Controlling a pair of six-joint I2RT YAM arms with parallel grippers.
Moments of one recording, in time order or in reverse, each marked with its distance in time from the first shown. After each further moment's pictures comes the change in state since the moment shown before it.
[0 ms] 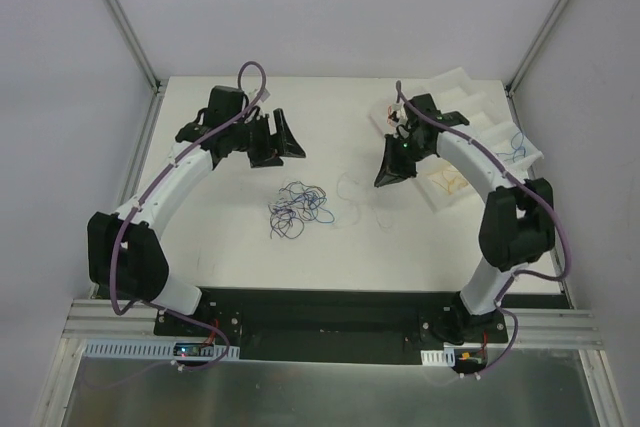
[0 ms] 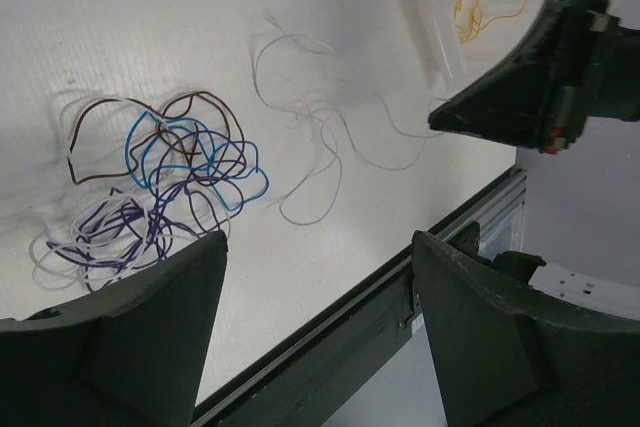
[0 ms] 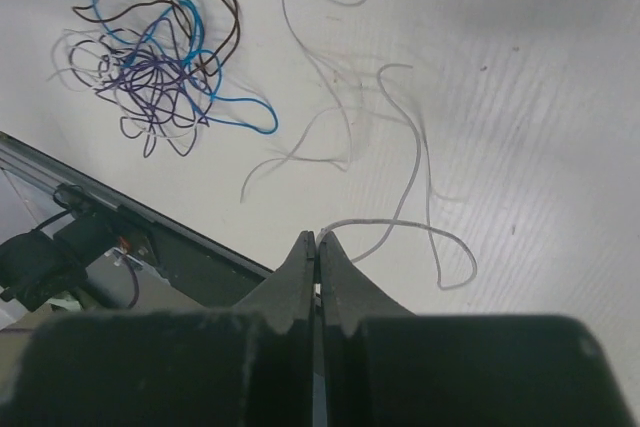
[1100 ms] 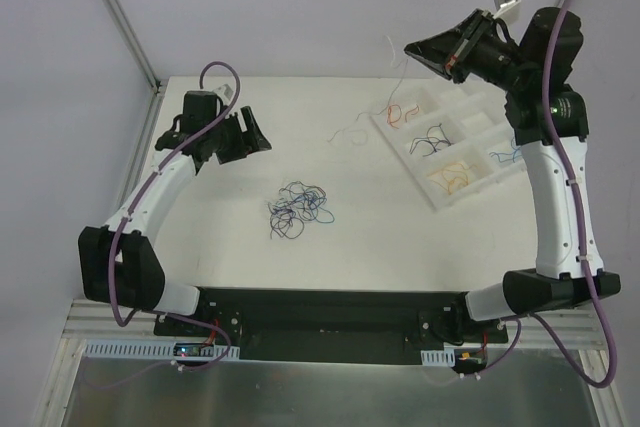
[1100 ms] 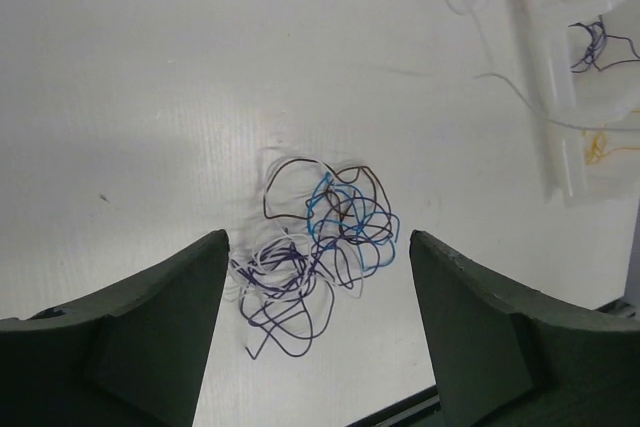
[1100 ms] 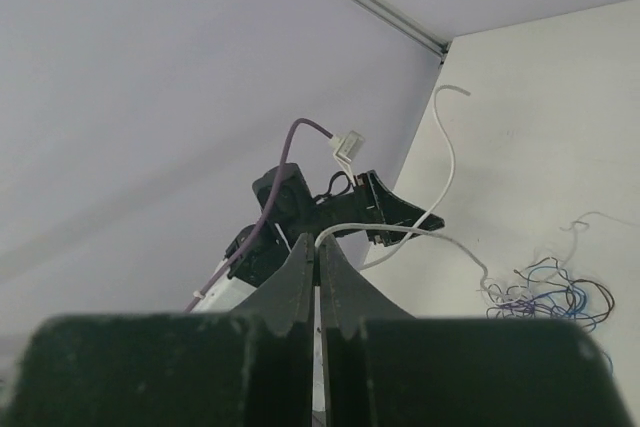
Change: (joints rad) left arm 0.140 -0.041 -0.067 0.043 -0.255 0.113; right arm -0.163 -0.239 0.535 0.374 -0.243 0.568
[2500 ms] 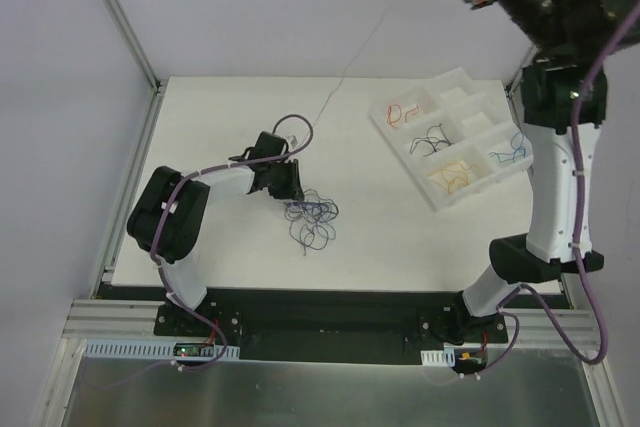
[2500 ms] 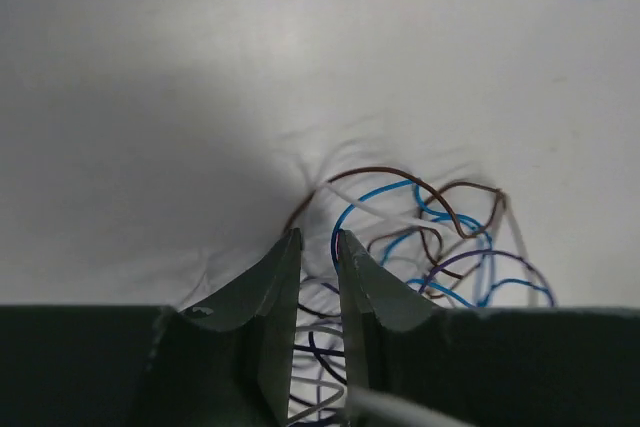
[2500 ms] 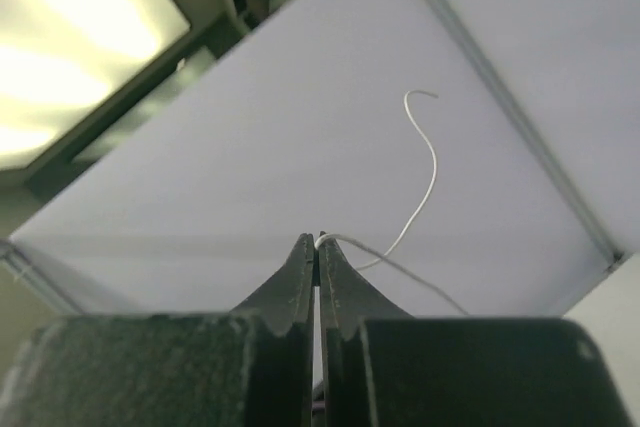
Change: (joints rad) left arm -0.304 0.325 -0.174 0.357 -0.002 0.013; right arm 0.130 0.232 0.538 0.319 0.006 0.201
